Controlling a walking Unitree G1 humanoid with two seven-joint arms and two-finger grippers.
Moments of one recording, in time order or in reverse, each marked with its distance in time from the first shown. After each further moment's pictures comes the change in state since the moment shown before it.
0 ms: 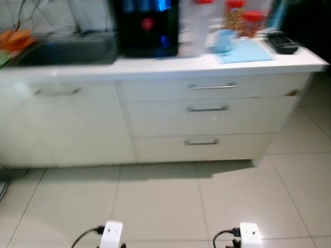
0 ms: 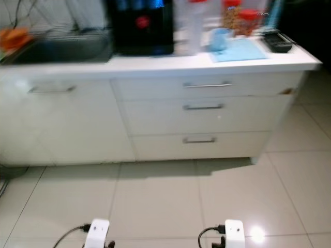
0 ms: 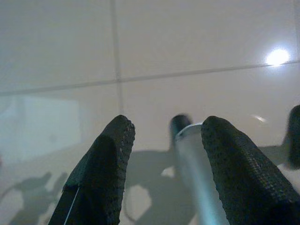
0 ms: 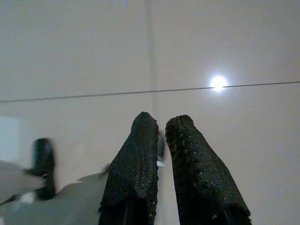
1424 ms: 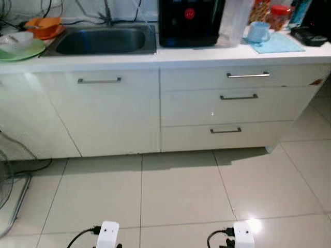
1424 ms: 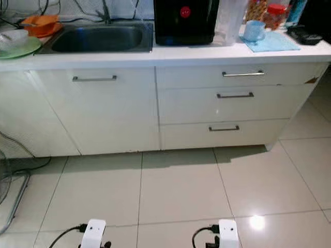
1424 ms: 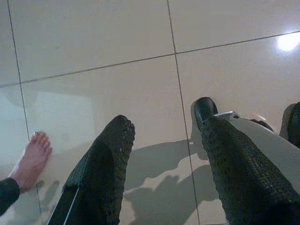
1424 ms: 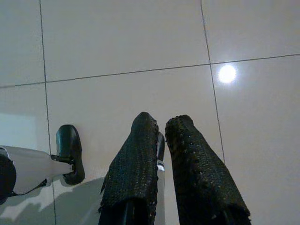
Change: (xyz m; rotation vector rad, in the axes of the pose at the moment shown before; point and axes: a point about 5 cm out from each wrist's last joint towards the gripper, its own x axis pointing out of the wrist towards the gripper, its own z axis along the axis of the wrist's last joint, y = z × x) left arm 0.000 0.004 -0.001 -0.002 0.009 0.019; right arm 0.001 0.006 0.003 -0.002 -0.007 0.018
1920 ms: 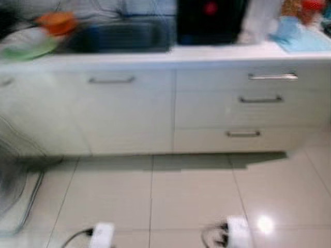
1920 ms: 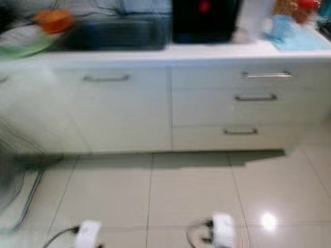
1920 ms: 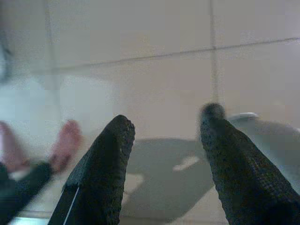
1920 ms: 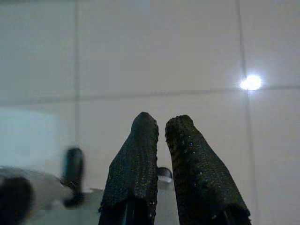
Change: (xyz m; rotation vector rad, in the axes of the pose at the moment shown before) left arm -0.001 0.014 -0.007 0.016 0.027 0.047; right arm 0.004 0.016 0.012 0.000 -0.034 0.045
